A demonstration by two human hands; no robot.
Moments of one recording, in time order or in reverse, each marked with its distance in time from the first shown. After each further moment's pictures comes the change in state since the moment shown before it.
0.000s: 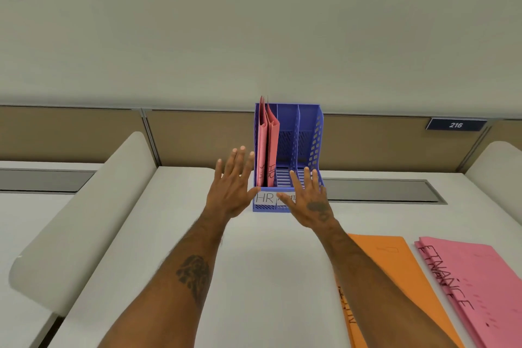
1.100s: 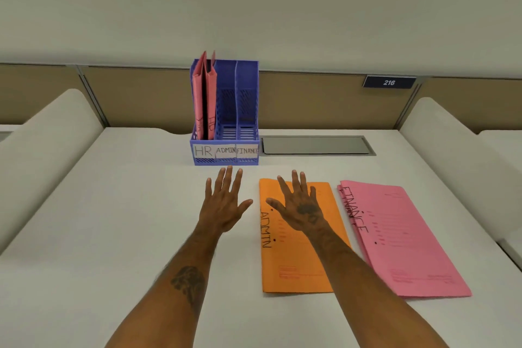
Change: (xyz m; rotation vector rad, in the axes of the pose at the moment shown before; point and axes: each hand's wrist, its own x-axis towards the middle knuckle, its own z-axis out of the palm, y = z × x) left_hand -0.105 0.211 0.084 -0.122 -0.188 -0.052; right_hand -0.160 0.178 0.002 -0.100 -0.138 -0.017
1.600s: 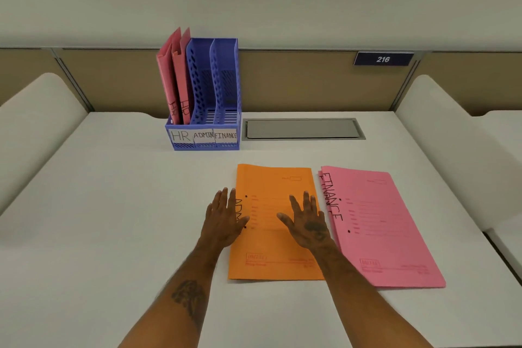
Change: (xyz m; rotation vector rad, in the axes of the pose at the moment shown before) left_hand -0.024 0.084 0.070 -0.183 -0.210 -0.186; right_hand -0.052 0.106 0.050 0.116 -0.228 0.160
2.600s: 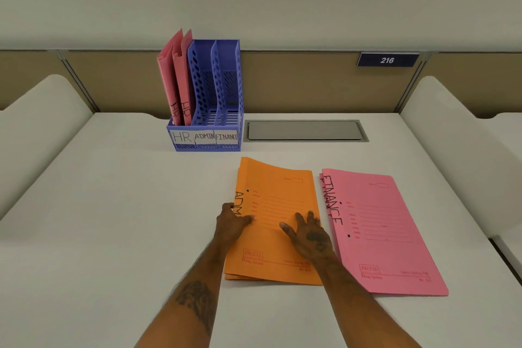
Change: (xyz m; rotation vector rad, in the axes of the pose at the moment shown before) left_hand -0.003 0.044 -0.006 -0.907 0.003 -0.456; right_hand -0.007 0.013 0.015 0.078 -0.130 0.113
